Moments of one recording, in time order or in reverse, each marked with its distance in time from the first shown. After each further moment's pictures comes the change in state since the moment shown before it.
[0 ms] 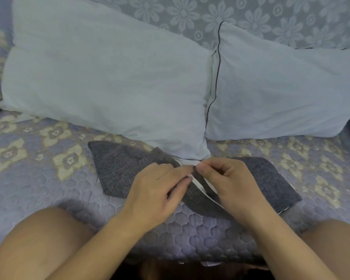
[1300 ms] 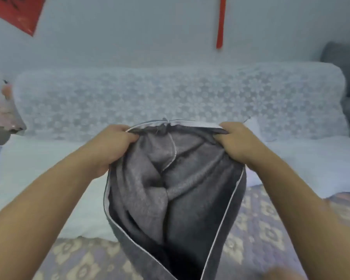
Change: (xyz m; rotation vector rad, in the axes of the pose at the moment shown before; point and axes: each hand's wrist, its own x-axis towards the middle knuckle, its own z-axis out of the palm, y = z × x) left_hand 0.282 0.131 -0.094 -0.405 -0.188 -0.663; right_hand 0.028 -0.102 -0.271 -0.335 0.433 -0.173
